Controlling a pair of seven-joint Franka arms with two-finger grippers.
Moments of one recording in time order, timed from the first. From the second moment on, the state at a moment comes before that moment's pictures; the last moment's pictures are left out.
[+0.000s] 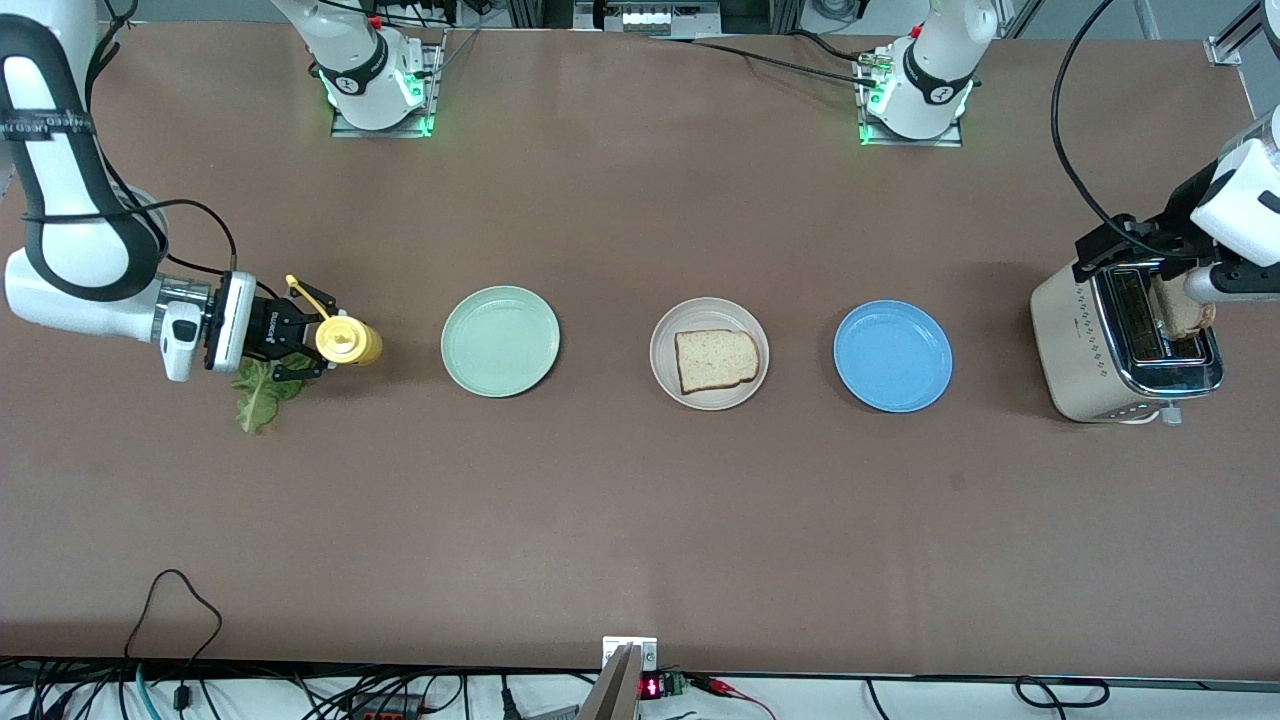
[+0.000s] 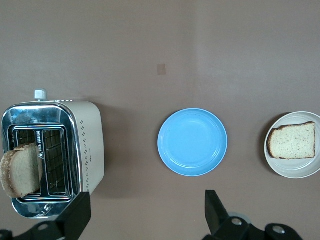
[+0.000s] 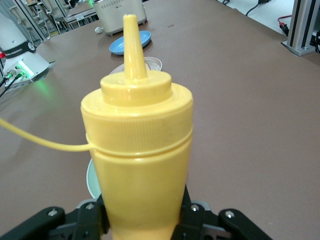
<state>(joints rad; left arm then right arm) 0.08 0.01 -0.08 -1.65 0.00 1.66 -0.05 -0.42 0.37 0.29 -2.06 0.94 1.98 -2.02</state>
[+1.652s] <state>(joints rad) 0.10 0.01 -0.09 -1.66 0.00 1.68 -0.05 -0.48 0.58 0.26 -2.08 1.09 1.95 -2.42</state>
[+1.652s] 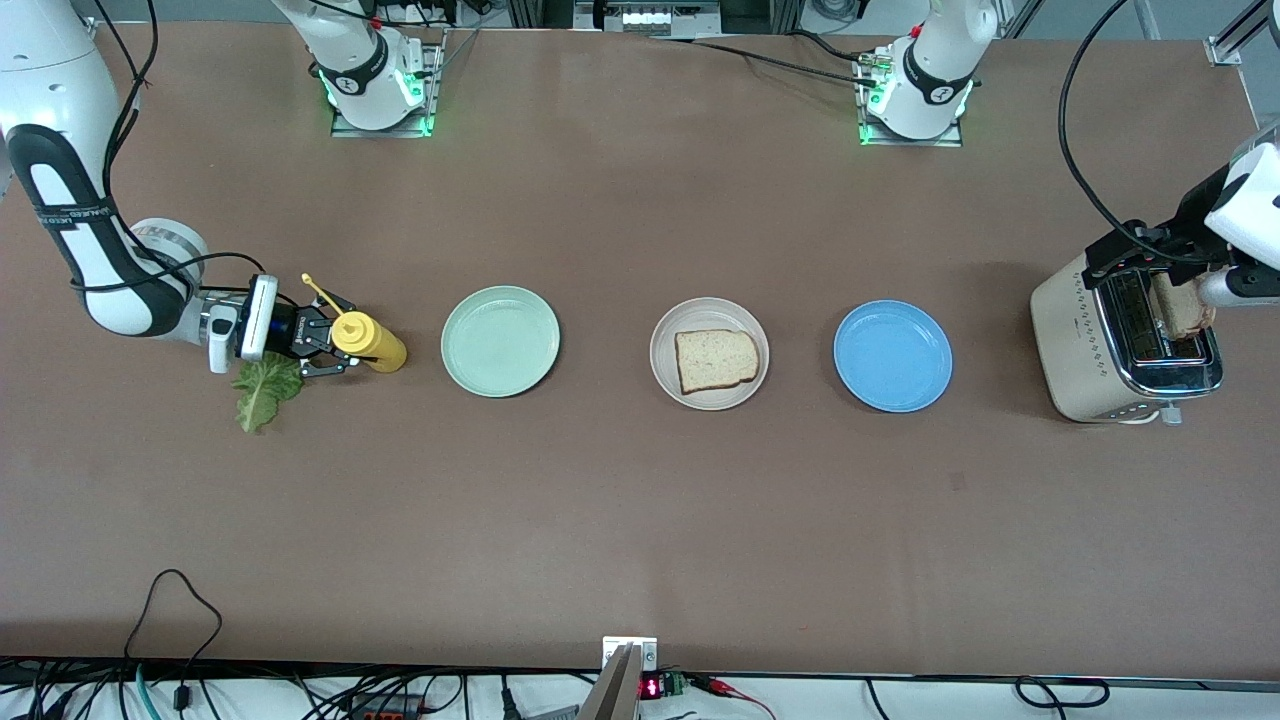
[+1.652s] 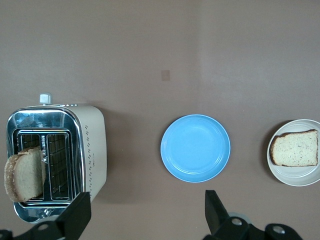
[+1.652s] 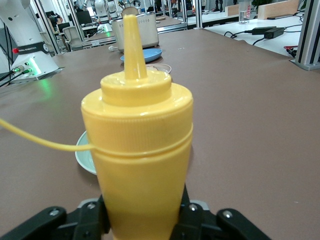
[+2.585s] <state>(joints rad) 0.10 0.01 -0.09 -1.66 0.00 1.69 -0.05 -0.48 0.58 0.26 -2.08 1.09 1.95 -2.42</state>
